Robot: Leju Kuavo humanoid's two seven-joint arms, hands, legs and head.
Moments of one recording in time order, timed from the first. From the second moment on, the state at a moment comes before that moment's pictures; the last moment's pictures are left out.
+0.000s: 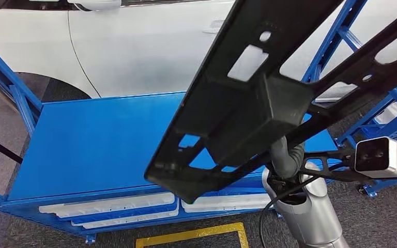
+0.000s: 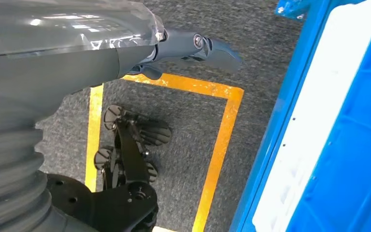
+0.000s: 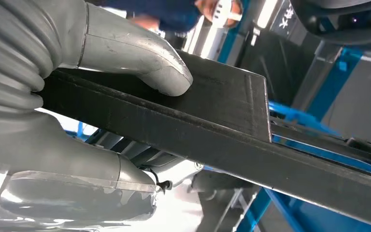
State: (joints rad) left arm -0.07 -0.06 1.19 -0.22 -0.67 -0.18 -0.49; right arm -0.41 -0.08 0.36 -1.91 -0.61 0.46 -0.48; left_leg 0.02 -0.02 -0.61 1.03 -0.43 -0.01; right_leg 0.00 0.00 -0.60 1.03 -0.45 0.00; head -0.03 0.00
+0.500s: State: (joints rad) left arm -0.08 -0.03 1.21 -0.22 -0.69 -0.11 -0.33; right arm -0.20 -0.13 0.38 -1.87 -0.45 0.43 -0.66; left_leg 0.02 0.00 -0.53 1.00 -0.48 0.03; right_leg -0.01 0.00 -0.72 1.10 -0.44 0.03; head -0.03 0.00
